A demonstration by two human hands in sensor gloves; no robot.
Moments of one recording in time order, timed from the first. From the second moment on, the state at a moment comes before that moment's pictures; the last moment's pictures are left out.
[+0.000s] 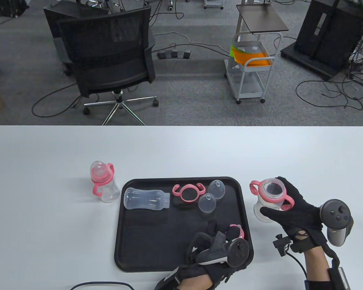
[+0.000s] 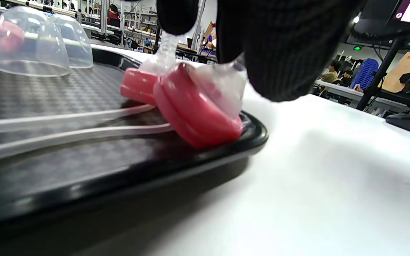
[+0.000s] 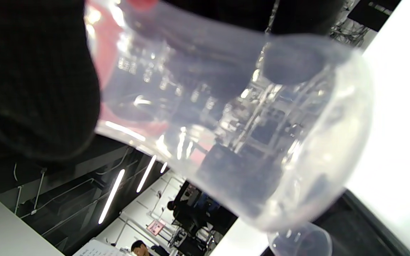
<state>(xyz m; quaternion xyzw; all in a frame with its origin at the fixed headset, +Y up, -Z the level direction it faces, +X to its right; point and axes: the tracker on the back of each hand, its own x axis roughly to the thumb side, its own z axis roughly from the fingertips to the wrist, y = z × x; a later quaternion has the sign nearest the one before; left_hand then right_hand) 0.072 -0.722 -0.265 -0.09 -0.32 0.06 0.94 0.308 -0.656 -0.323 0.10 -0.13 0.83 0.53</state>
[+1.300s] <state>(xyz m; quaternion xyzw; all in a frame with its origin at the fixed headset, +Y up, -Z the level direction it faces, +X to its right) -0.056 -0.614 -0.271 -0.02 -0.33 0.29 0.90 0.287 -0.655 -0.321 0.14 -0.11 0.84 0.51</state>
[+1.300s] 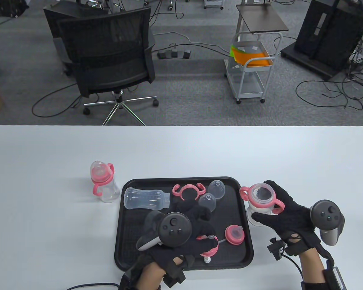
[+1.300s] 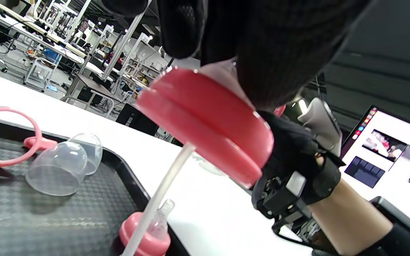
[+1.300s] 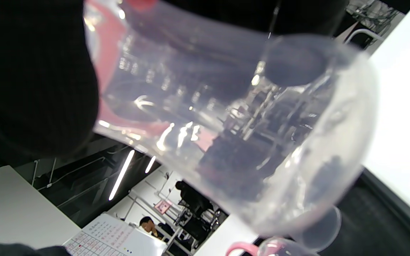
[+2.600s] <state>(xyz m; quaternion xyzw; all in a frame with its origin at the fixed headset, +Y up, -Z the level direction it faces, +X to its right) -0.077 -0.501 -0.264 0.18 -0.24 0.50 0.81 0.228 -0.644 -0.301 0.24 -0.09 0.93 0.26</state>
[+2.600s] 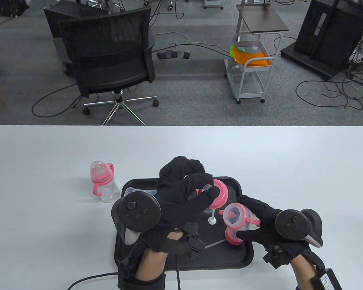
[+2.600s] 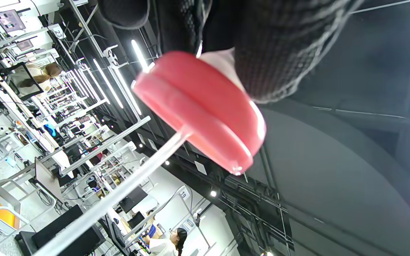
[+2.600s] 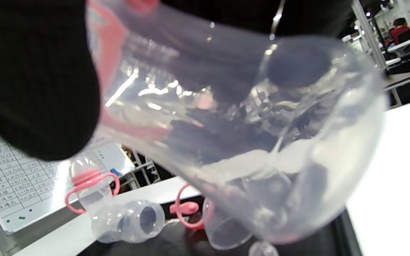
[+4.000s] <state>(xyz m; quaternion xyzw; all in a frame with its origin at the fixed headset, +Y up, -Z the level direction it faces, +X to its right) -0.012 -0.582 -0.287 0.04 -0.25 0.40 0.88 0.233 -0.632 -0.292 0.22 -0.15 0.91 0.33</state>
